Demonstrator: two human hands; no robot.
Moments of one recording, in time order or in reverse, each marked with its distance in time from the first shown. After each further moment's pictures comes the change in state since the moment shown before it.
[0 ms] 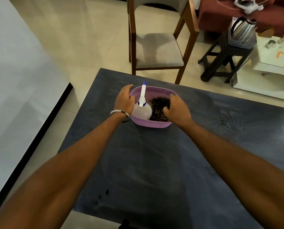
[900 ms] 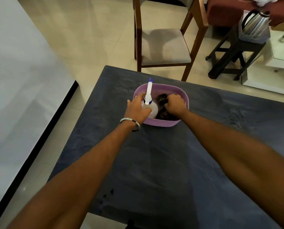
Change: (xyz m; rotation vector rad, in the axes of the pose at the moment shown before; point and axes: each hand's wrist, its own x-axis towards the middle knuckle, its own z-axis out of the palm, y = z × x) left_hand -0.027 -0.012 0.021 -0.075 -0.156 0.049; right_hand 0.038 -0.013 0.024 -0.060 -0.217 0.095
